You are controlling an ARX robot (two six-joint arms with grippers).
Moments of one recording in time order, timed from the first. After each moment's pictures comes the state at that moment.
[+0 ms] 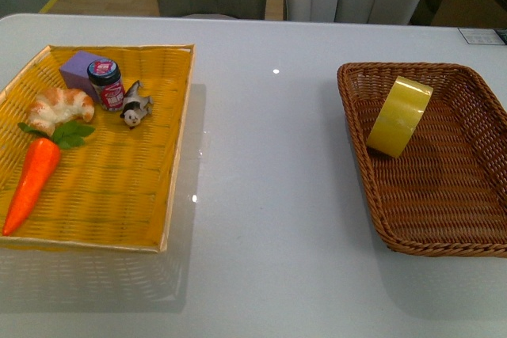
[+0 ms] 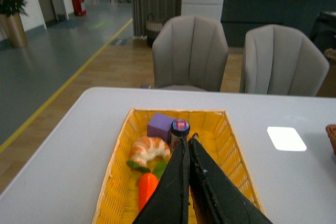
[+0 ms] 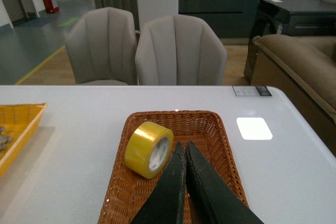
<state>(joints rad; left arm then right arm) 0.00 0.02 0.01 0.00 0.00 -0.01 0.00 0.00 0.02 0.00 0.00 0.01</state>
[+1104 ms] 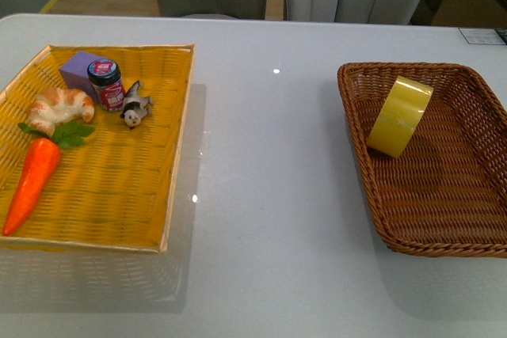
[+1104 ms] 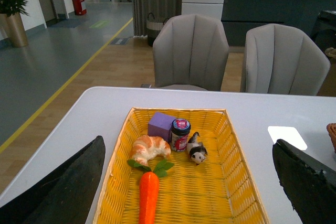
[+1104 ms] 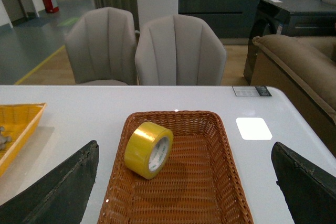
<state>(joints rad) 0.00 0.02 0.01 0.00 0.00 -0.01 0.00 0.00 0.02 0.00 0.00 0.00</state>
